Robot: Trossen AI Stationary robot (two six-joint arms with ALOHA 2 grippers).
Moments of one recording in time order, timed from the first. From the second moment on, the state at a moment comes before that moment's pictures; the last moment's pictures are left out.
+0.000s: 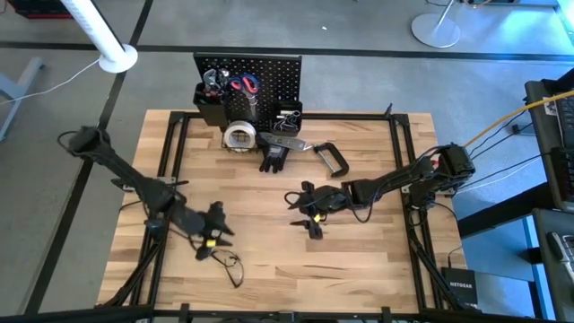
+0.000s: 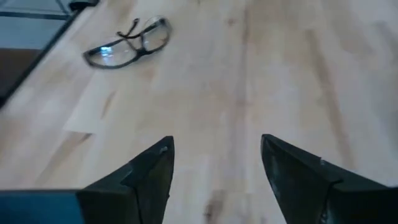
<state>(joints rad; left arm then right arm) -0.58 1.08 0.52 -0.09 -0.22 -0.57 0.18 1.65 0.84 0.26 0.00 0.05</state>
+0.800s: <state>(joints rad) -0.72 1.35 0.62 -0.39 -0.25 -0.91 0.23 1.65 0.84 0.23 0.00 0.10</state>
